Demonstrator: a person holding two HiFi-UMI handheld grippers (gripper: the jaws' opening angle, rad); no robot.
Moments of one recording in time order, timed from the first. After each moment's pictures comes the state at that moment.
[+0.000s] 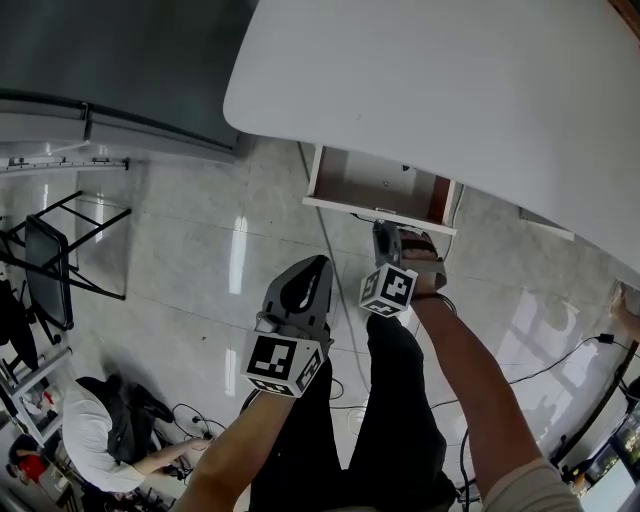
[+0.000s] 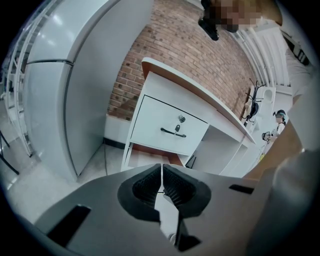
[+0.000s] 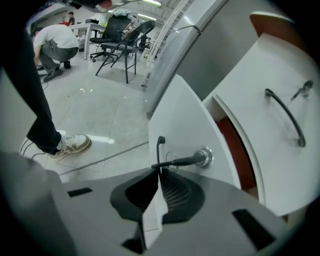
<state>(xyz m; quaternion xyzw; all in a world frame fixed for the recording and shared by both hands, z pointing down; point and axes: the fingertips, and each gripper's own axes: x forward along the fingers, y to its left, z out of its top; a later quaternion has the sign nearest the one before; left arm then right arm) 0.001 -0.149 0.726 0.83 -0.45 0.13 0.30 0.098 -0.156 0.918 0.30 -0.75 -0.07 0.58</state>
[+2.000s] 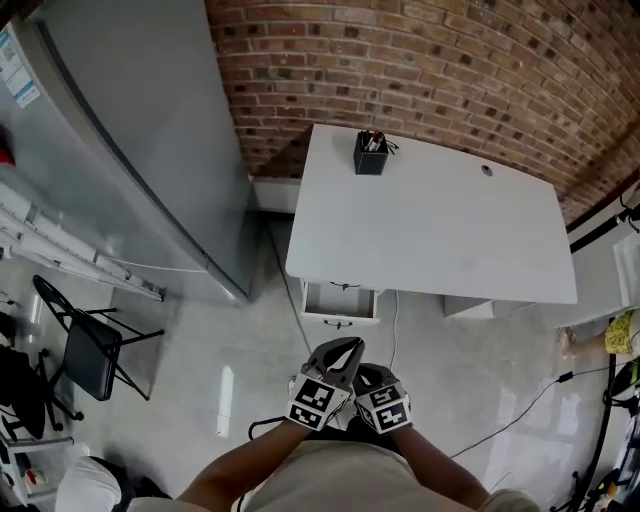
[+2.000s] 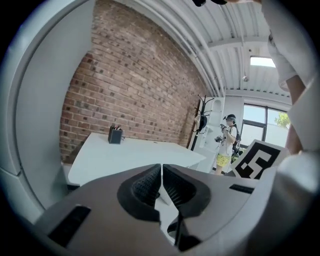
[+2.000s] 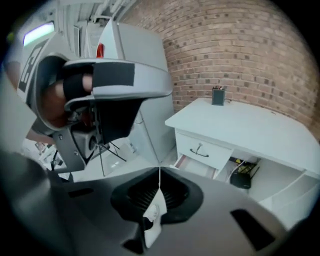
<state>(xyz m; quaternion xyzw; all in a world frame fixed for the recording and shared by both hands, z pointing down) 0.066 -0.081 0.348 0.94 -0.26 0.09 0.19 0.048 -0.024 0.450 0.47 -0.77 0.30 0.30</state>
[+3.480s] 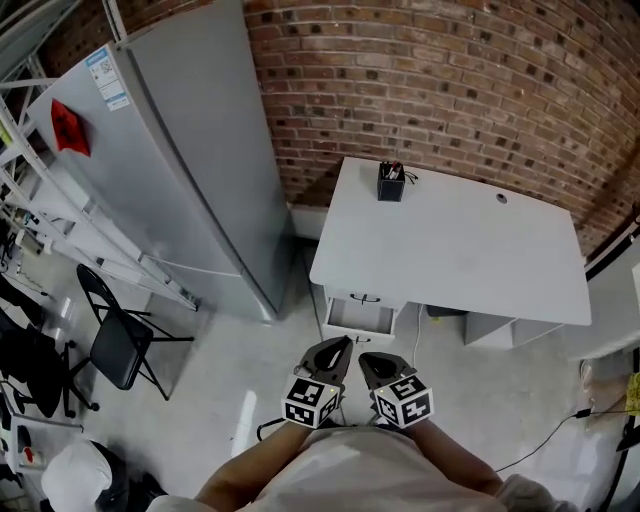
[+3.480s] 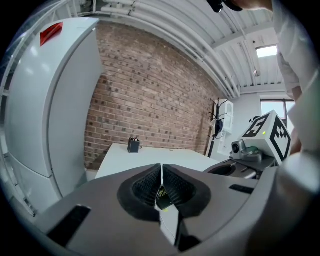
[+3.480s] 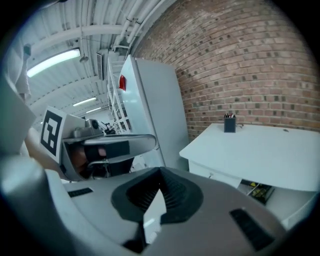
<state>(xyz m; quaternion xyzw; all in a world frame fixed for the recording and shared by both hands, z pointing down) 0.020 -0.064 0.300 0.91 -0.38 0.07 0.16 0.043 -0.029 0.336 0.43 -0.85 0.24 0.19</state>
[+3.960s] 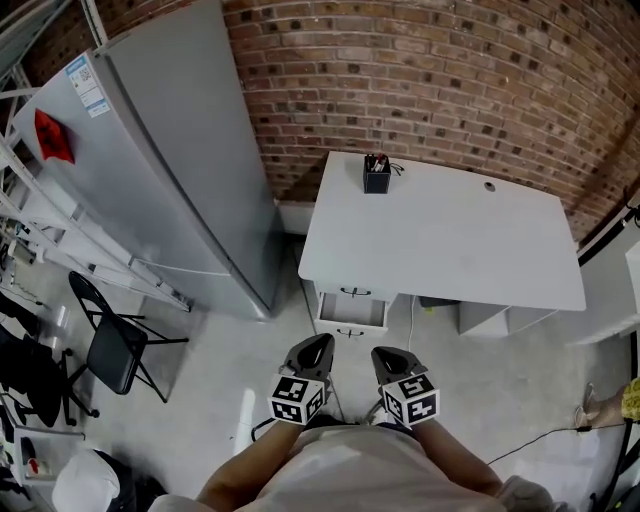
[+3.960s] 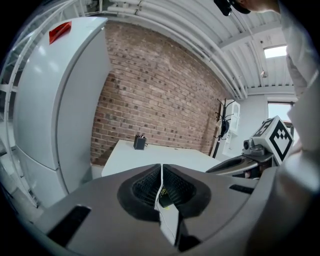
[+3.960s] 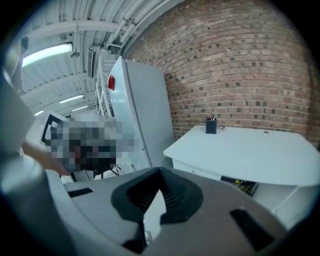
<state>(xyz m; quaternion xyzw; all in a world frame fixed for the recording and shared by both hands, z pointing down) 0.003 -0.067 0.311 0.89 -0.40 0.07 0.18 0.093 -0.023 0.333 0.50 -0.81 0.22 0.20</state>
